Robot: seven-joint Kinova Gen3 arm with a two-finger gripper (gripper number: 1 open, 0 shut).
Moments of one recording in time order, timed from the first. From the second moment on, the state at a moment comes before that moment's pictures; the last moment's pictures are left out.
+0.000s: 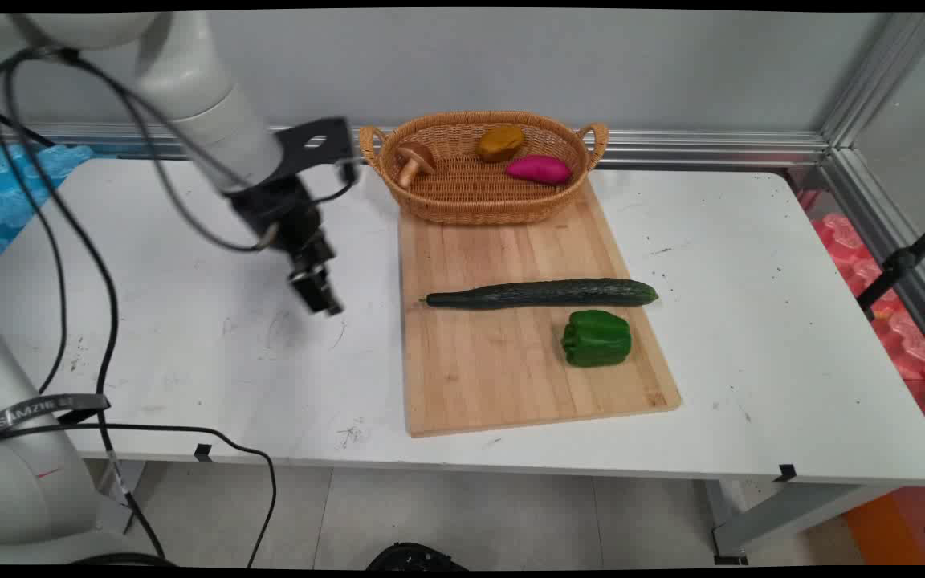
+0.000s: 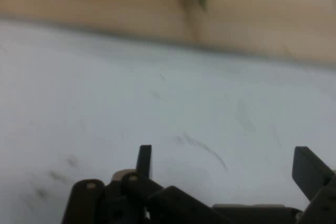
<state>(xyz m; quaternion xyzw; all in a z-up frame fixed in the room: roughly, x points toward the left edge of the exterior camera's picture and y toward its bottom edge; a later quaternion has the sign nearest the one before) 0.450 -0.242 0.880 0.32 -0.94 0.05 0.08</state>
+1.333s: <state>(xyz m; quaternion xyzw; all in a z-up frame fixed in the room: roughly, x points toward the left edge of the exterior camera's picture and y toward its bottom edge) 0.410 -0.499 0.891 0.28 -0.91 0.22 0.20</state>
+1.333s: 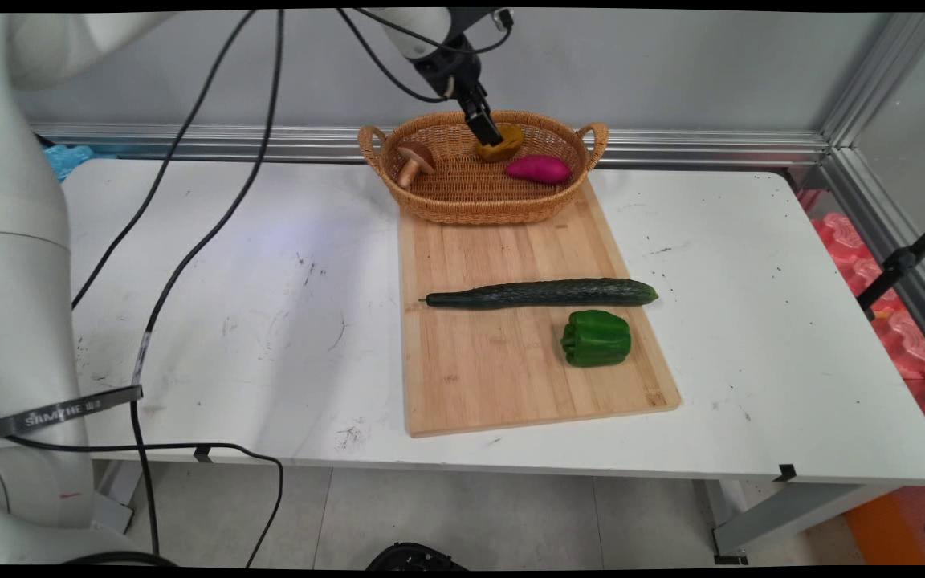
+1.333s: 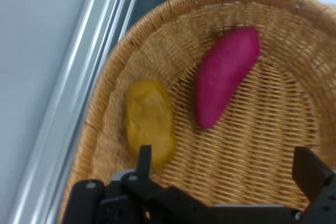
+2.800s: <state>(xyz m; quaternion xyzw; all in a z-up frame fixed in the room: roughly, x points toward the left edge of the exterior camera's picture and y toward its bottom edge) 0.434 -0.587 0.806 0.24 -0.92 0.22 0.20</state>
